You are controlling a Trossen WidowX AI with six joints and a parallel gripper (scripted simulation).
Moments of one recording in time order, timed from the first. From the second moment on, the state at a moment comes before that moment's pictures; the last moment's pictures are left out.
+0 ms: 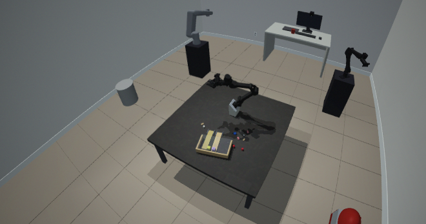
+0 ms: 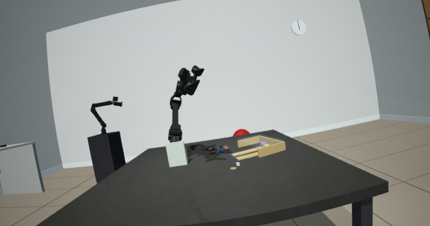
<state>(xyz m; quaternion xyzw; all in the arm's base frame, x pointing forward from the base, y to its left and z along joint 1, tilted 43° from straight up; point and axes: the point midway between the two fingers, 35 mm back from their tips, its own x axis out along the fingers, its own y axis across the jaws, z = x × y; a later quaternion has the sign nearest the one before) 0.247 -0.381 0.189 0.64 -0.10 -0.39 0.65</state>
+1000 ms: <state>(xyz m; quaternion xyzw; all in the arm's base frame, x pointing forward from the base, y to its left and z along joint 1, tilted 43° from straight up) 0.324 -0.049 0.088 0.35 0.27 0.14 0.89</state>
